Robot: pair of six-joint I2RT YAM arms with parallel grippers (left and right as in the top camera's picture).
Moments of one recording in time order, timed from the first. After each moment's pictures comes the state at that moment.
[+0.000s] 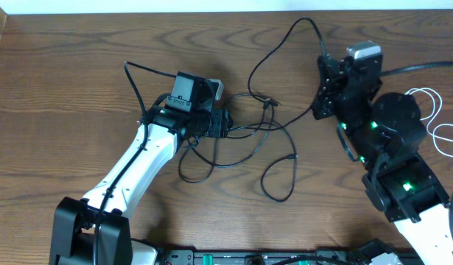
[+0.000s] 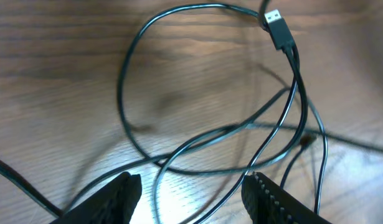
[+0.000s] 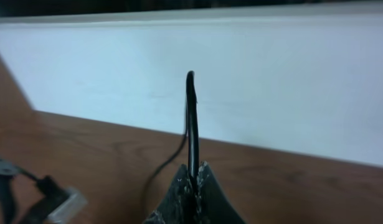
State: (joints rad) left arm -0.34 1.55 1.06 -0.55 0.34 -0.19; right arm 0.43 1.00 1.03 -0.14 0.12 0.10
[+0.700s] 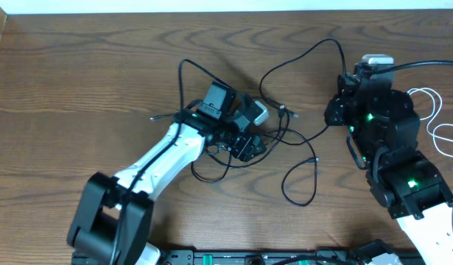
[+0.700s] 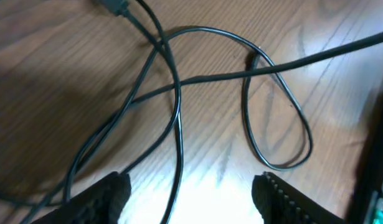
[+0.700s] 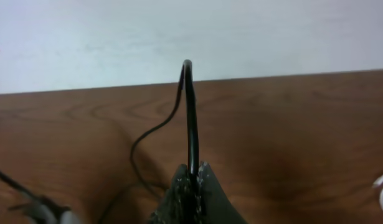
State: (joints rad) left arm -0.50 1.68 1.06 -0.49 0.58 0.19; right arm 0.36 1.02 1.03 -0.39 0.21 0.28
